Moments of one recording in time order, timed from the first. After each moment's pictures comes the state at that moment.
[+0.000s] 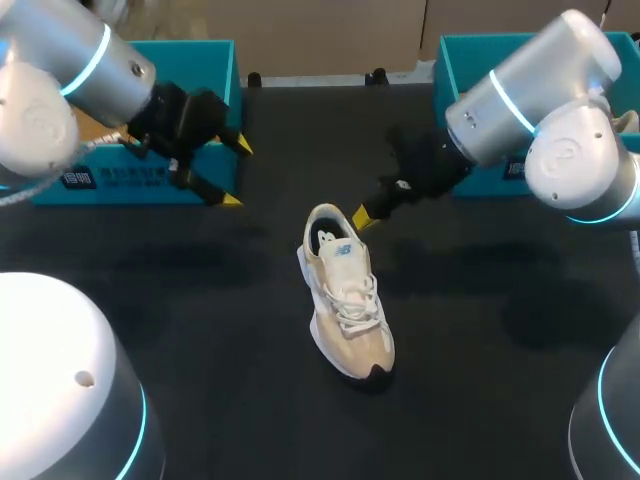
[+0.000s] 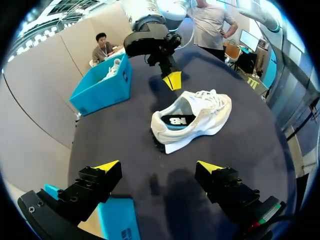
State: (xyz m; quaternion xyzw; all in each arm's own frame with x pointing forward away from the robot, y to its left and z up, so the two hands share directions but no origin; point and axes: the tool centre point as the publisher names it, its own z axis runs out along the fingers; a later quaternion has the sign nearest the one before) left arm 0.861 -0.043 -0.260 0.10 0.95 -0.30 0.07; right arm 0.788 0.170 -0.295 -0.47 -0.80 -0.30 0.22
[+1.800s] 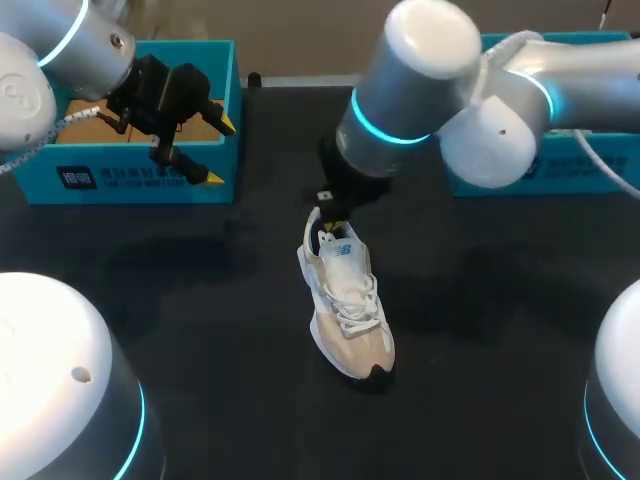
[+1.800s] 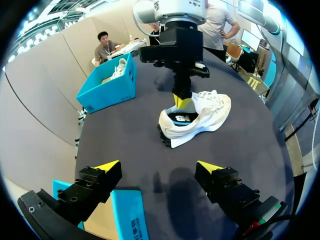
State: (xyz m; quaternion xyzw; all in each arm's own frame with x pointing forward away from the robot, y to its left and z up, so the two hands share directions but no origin) left arm 0.872 -0.028 -0.236 0.09 0.95 -0.29 0.07; right arm 0.797 0.216 -0.317 -0.61 -0.78 -0.16 0.00
